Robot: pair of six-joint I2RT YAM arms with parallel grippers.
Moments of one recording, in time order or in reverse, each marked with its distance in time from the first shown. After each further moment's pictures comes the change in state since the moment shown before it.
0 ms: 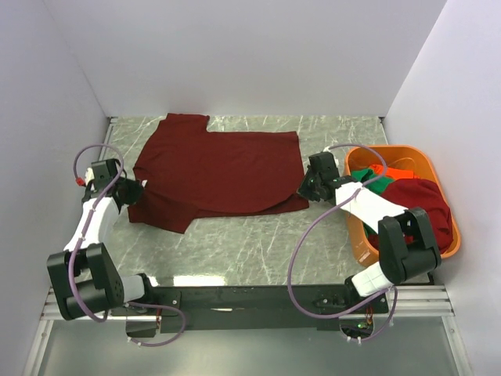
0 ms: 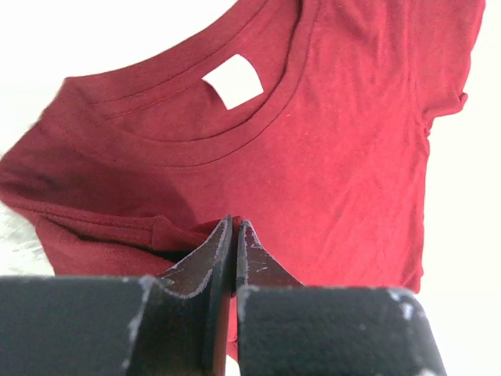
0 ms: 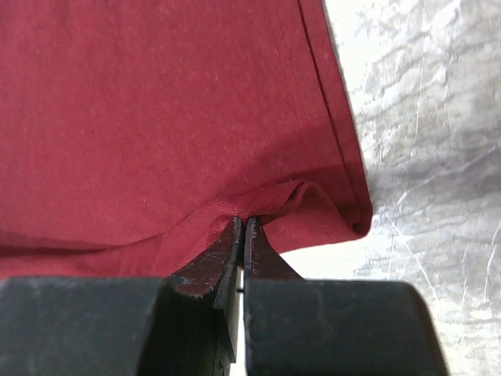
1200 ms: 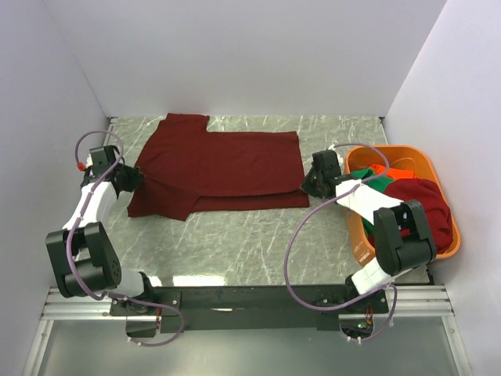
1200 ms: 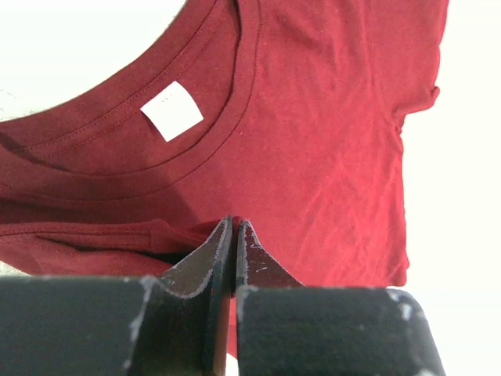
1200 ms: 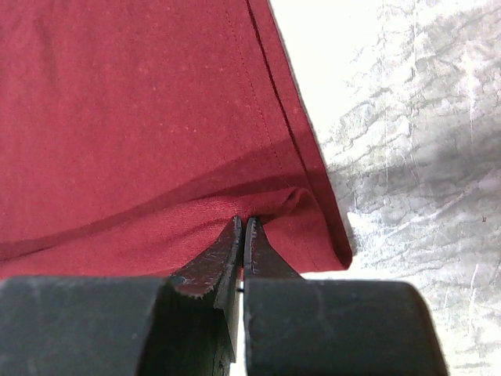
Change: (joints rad) left arm 0.000 0.152 0.151 0.029 0.064 0.040; right arm -0.053 0.067 0.008 0.084 0.030 0.001
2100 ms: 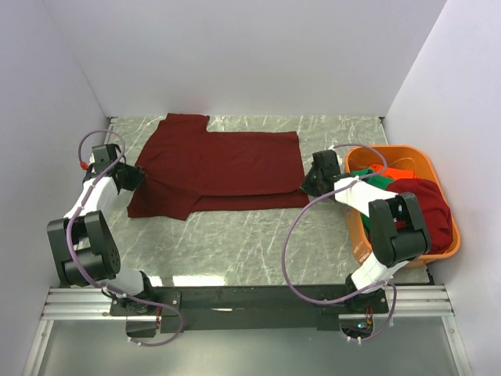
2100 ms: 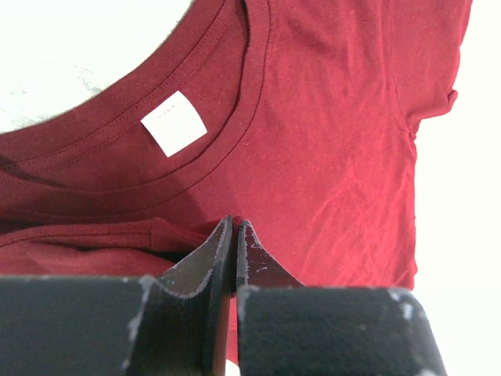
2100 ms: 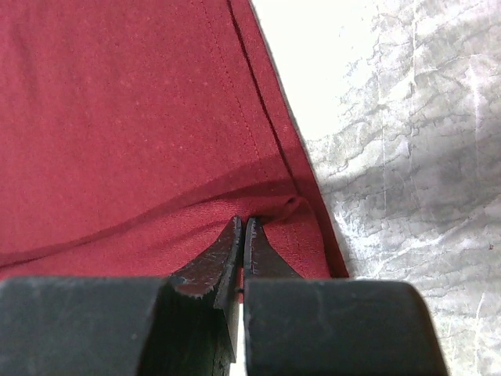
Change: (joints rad) left arm 0.000 0.083 0.028 0.015 0.009 0.004; right arm -0.023 0.069 0.014 0.035 -0.023 0.000
